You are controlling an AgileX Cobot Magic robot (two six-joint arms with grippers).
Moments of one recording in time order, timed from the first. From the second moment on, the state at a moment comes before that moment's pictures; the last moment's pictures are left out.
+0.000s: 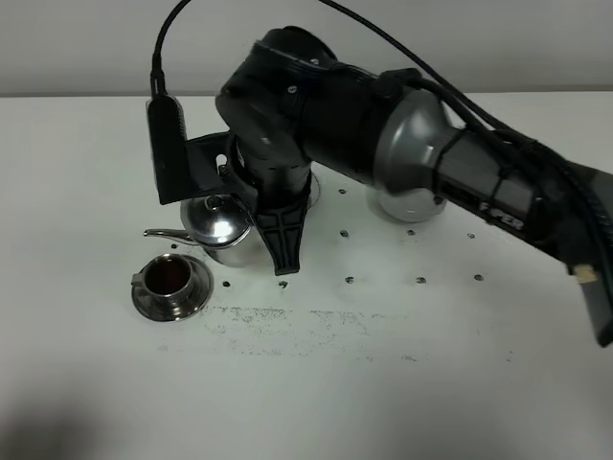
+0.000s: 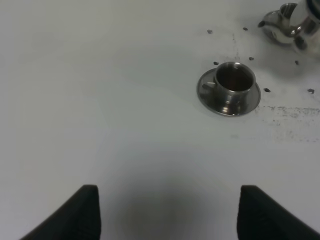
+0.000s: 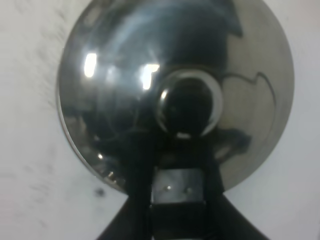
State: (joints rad) left arm -0.05 0.00 -0.51 0.00 1.07 -0.01; right arm 0.82 2.05 -1.86 -0.24 1.11 -0.73
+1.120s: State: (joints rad) left arm -0.05 0.00 -0.51 0.00 1.07 -0.01; right arm 0.80 1.95 -1.34 0.00 0.69 -0.40
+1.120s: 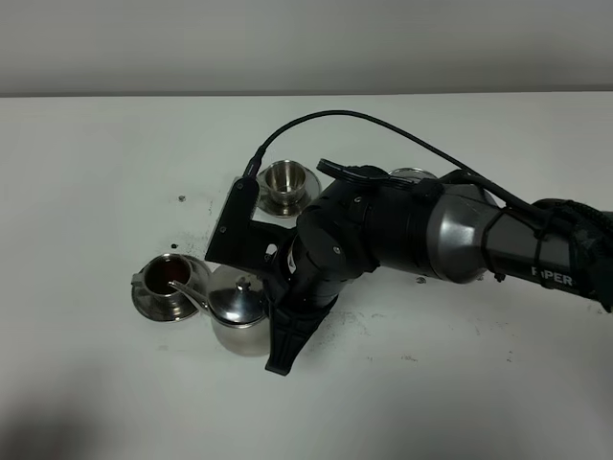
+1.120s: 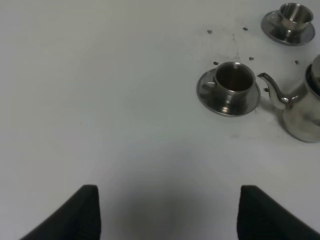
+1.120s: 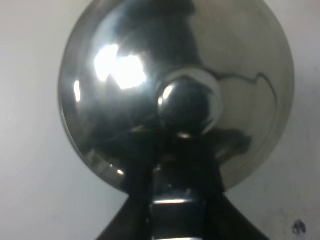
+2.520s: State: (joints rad) left arm -0.05 0.00 -0.51 0.00 1.07 -0.01; right arm 0.47 2.29 -2.06 -0.29 1.09 -1.03
